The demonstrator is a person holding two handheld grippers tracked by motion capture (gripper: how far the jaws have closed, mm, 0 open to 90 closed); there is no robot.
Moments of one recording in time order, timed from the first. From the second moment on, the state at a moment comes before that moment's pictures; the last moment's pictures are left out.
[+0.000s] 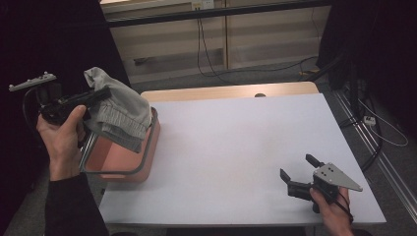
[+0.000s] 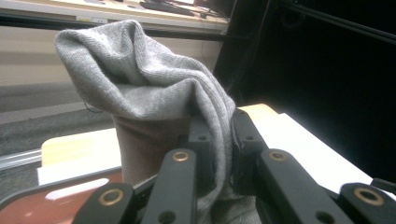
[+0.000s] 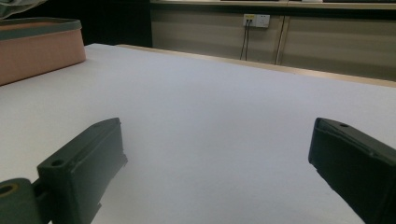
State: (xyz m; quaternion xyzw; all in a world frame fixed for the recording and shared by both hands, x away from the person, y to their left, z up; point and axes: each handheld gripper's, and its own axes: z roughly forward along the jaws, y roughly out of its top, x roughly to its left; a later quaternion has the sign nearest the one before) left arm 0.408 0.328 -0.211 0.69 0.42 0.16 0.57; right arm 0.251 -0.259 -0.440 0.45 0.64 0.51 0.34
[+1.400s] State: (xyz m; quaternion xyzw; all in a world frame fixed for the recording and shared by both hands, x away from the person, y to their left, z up) left arm 0.420 0.359 -0.274 0.70 0.47 0.13 0.53; right arm 0.252 -0.257 -0.441 0.45 0.65 0.51 0.34
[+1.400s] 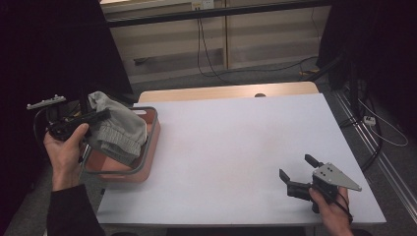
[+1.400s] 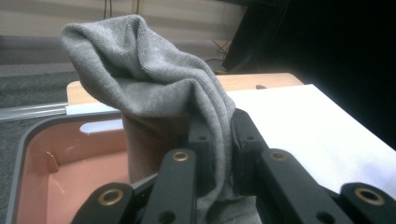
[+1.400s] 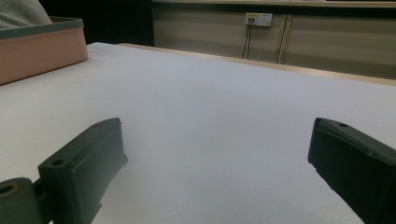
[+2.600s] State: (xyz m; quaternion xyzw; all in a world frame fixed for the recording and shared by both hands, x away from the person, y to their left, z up) left arm 0.423 0.361 -0.303 0.73 0.47 0.13 0.48; right arm 0.252 -0.257 -0.441 0.45 0.65 0.51 0.34
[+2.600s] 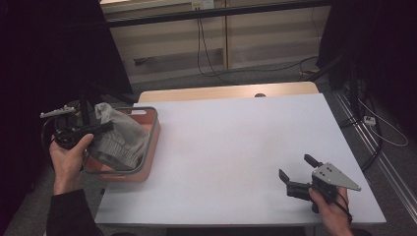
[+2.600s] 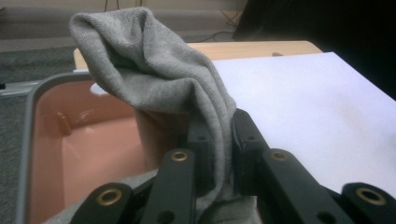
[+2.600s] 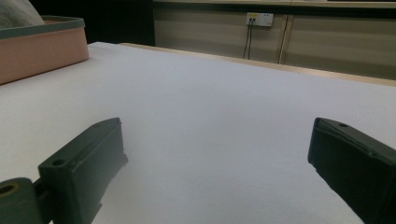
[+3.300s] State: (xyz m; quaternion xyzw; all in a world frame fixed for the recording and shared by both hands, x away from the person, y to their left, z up) left arm 0.425 0.391 -0.321 0.73 0.53 0.17 0.40; right arm 0.253 -0.256 -0.441 0.45 0.65 0.51 0.34
